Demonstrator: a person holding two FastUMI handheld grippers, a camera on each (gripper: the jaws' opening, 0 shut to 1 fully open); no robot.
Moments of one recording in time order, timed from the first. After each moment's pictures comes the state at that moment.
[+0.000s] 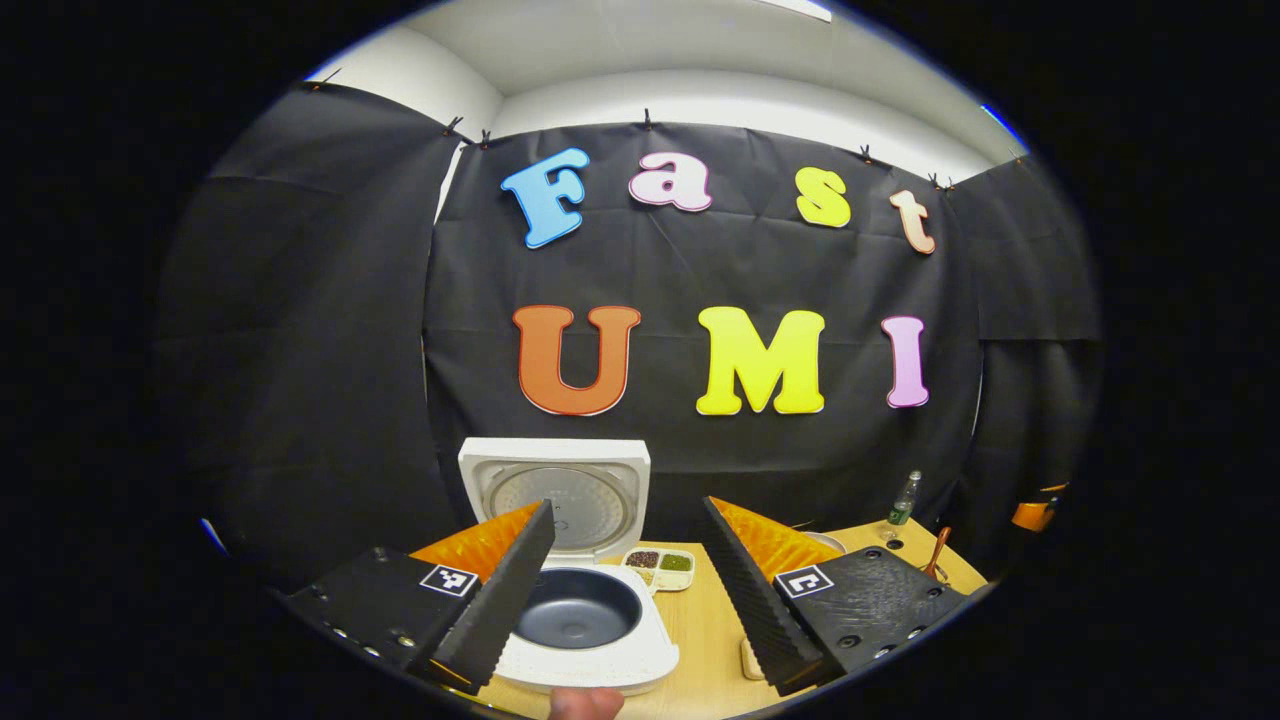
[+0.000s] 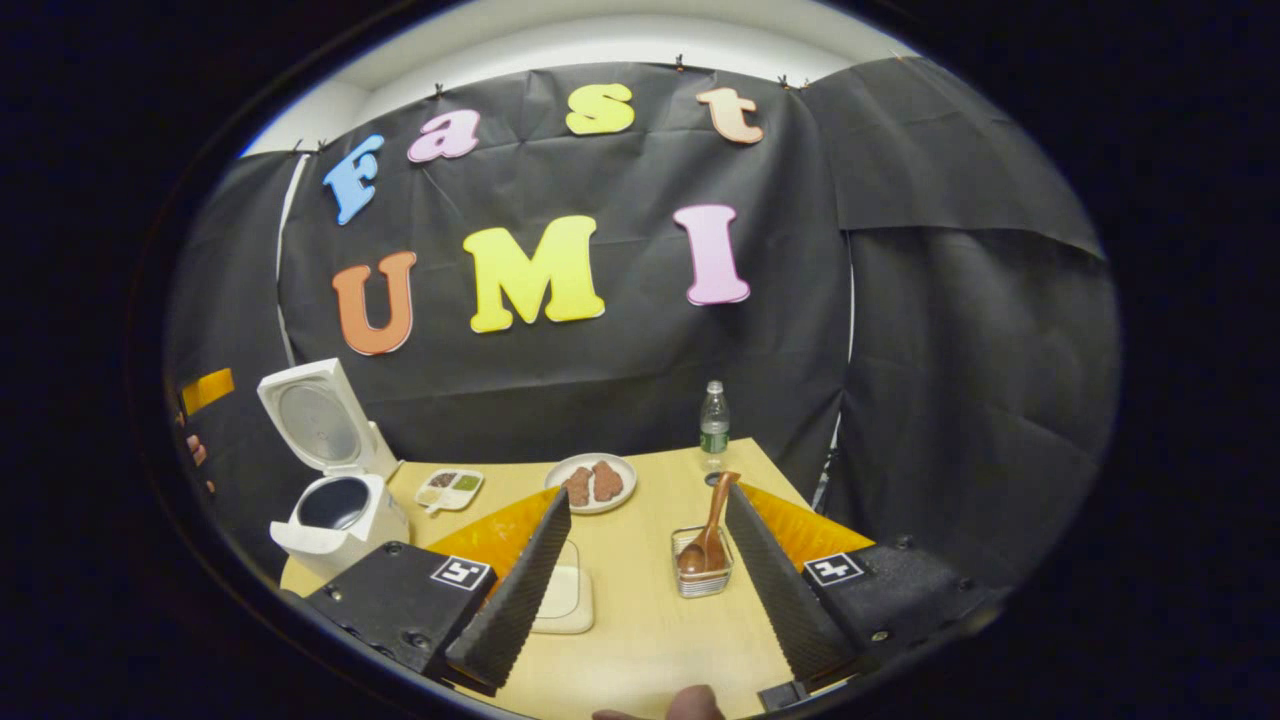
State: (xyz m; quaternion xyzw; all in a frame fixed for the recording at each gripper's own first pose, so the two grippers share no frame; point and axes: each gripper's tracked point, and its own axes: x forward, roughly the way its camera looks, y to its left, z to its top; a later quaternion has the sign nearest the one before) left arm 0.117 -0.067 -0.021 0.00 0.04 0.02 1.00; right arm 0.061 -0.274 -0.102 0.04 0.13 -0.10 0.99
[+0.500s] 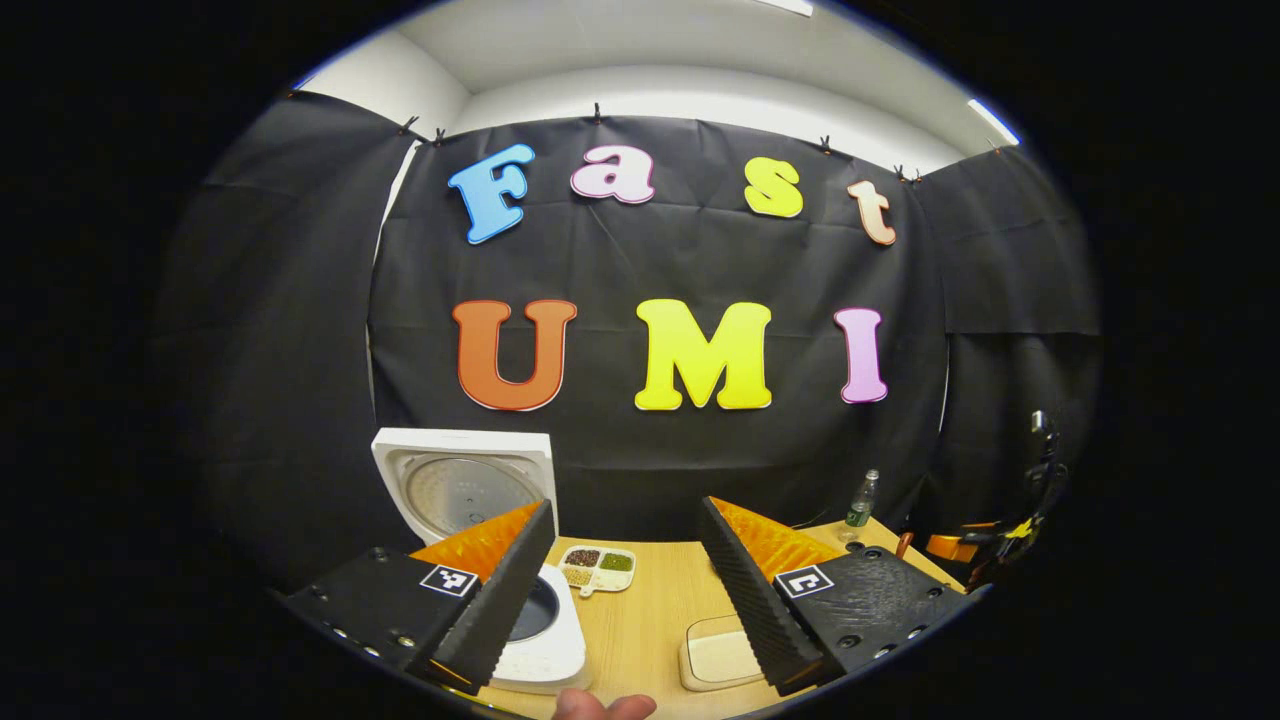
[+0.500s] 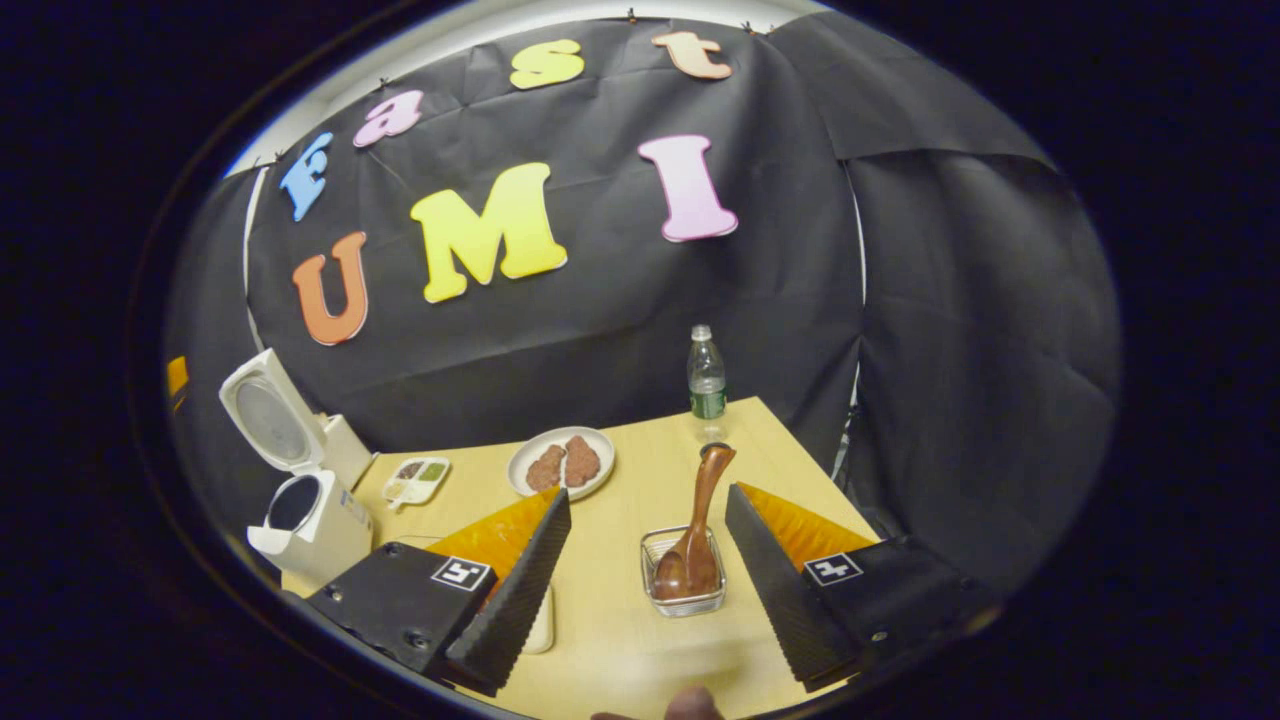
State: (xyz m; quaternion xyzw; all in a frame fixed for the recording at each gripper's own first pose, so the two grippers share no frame) left arm 0.138 -0.154 -0.031 0.00 0.05 -0.02 1.00; right arm 0.168 -0.347 -0.200 0.09 0.18 -0.09 0.98
